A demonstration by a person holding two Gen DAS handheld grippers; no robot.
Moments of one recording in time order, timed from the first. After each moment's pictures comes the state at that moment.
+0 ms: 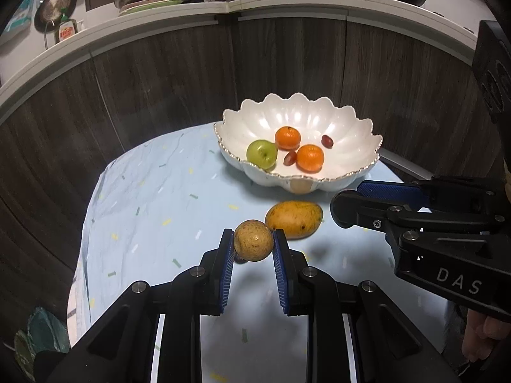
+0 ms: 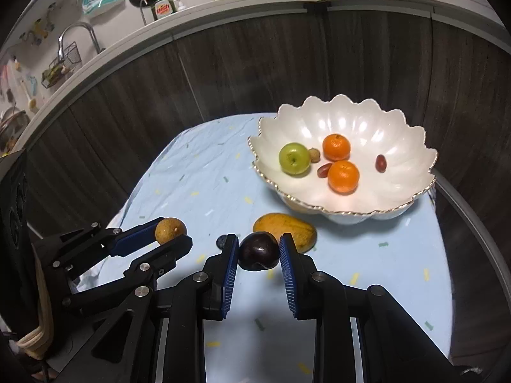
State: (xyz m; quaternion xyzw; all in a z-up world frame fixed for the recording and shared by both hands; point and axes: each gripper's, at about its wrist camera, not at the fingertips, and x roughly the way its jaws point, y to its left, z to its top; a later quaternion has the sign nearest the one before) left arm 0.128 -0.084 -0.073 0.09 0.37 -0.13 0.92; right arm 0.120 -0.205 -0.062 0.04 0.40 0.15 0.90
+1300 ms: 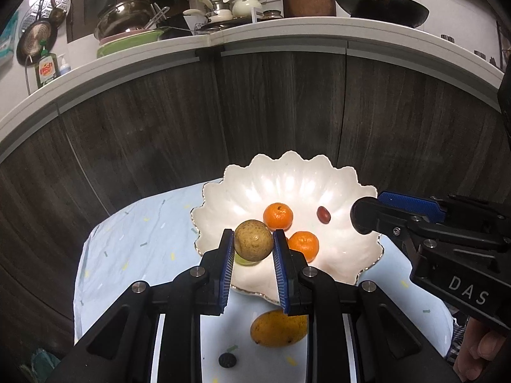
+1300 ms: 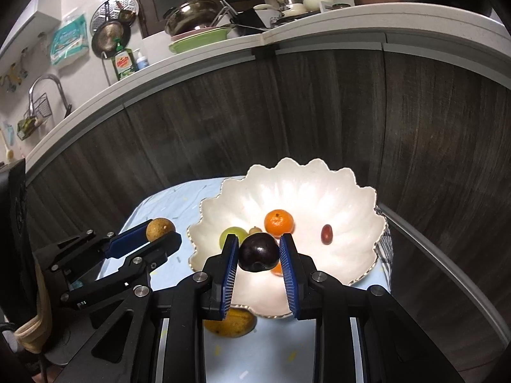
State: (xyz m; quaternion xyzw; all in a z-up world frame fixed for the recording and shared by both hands) left arm 0.219 -0.136 -0.029 0.09 0.32 -0.15 0.93; right arm 0.187 -0.270 -0.020 0.08 0.33 0.08 0.94
